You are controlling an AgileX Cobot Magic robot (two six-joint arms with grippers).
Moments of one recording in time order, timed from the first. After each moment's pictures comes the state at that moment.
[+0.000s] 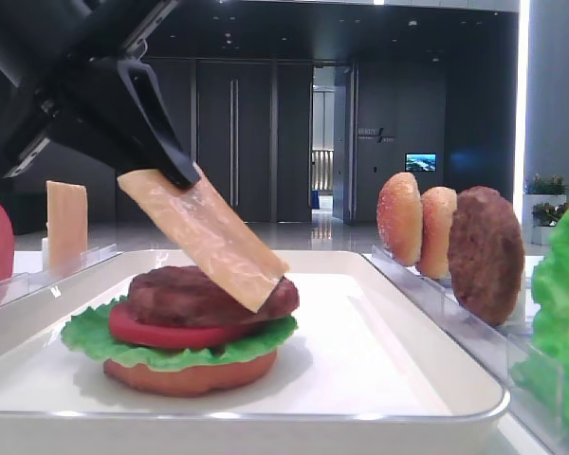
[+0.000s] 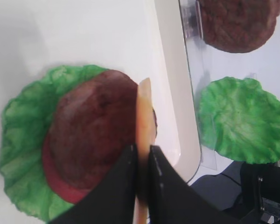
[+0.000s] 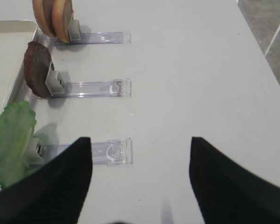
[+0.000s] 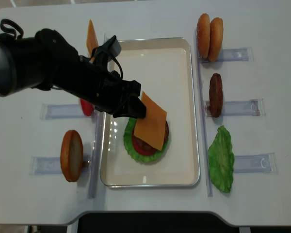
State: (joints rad) left arm -0.39 1.67 -0.92 -0.97 0.74 0.48; right arm -0.03 -0.01 -0.51 0.07 1.13 -0.06
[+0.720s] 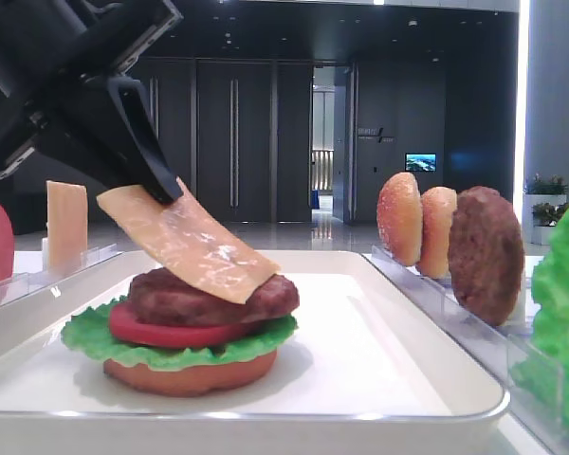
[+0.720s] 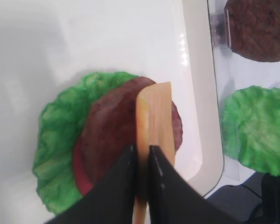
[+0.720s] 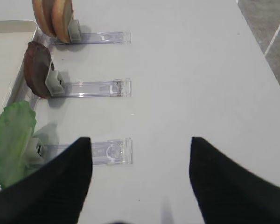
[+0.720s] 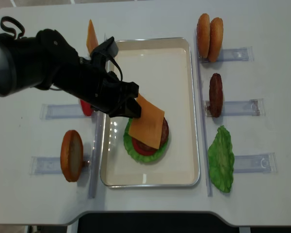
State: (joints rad) left arm -0.39 1.67 -0.92 -0.88 0.69 0.41; right arm -0.03 -0.01 -0.51 0.07 1.13 -0.06
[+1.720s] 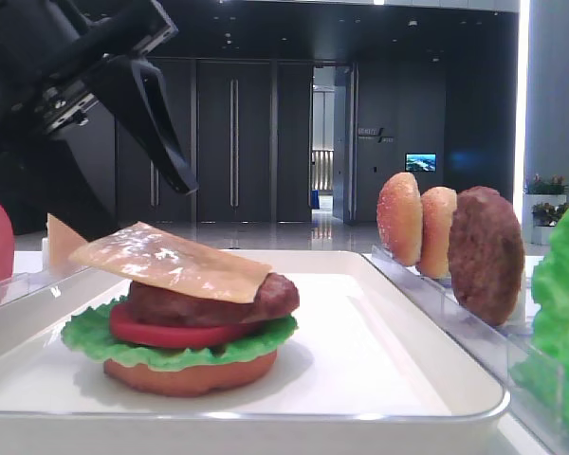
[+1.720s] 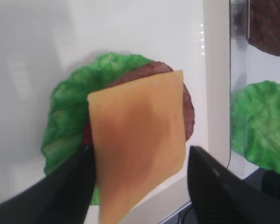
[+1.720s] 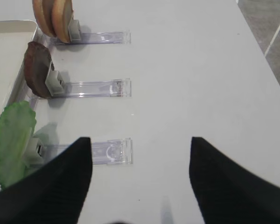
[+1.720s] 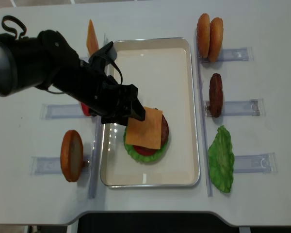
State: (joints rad) left arm -0.39 1.68 -0.92 -0.82 0.72 0.31; right arm -0.03 -0.01 -0.51 0.07 1.13 -0.06
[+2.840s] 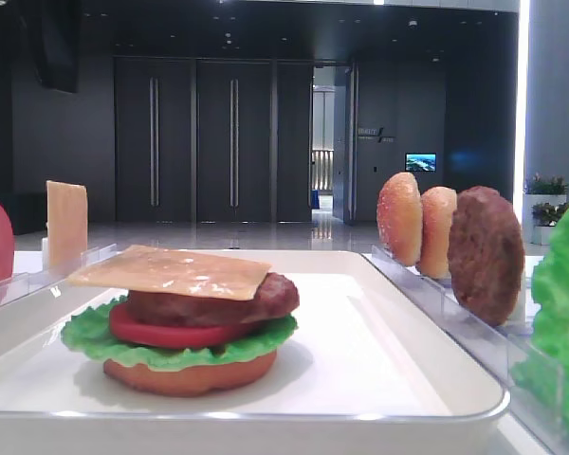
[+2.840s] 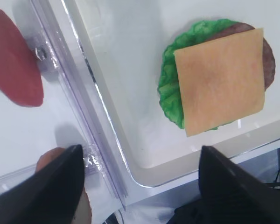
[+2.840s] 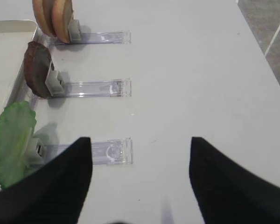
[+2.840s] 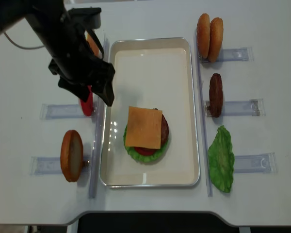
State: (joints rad) left arm -0.39 1.63 -1.29 -0.17 1.21 -0.08; right arm -0.03 -0.01 -0.51 0.07 1.13 -0.06
